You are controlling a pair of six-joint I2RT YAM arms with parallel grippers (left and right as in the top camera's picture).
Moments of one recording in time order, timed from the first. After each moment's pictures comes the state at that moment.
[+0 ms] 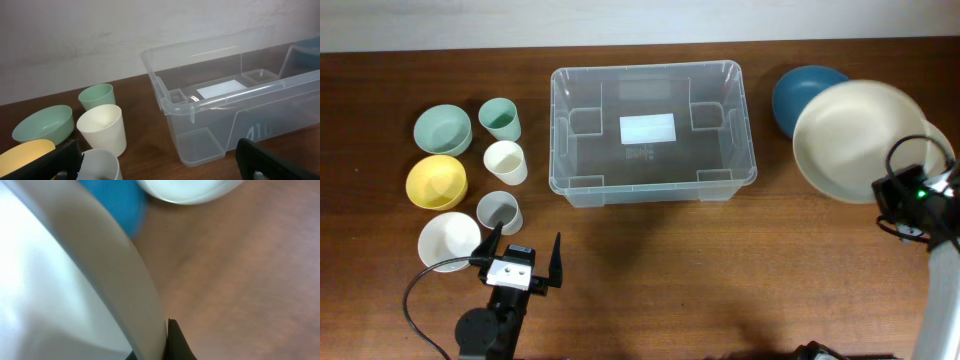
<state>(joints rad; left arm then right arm) -0.06 0.01 0.01 -0.06 0.11 0.14 -0.56 1.22 1.17 -0.94 -0.30 0.65</state>
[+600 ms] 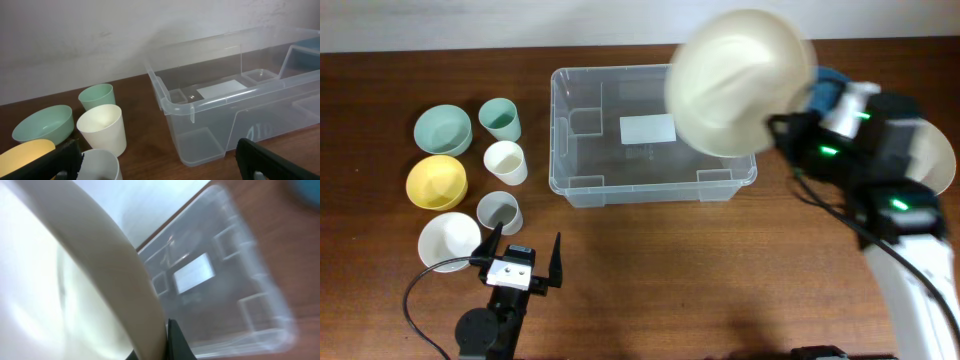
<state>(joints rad) -0.06 0.01 0.01 -0.06 0.11 0.14 0.05 1.23 1.22 -0.55 -0.42 0.81</state>
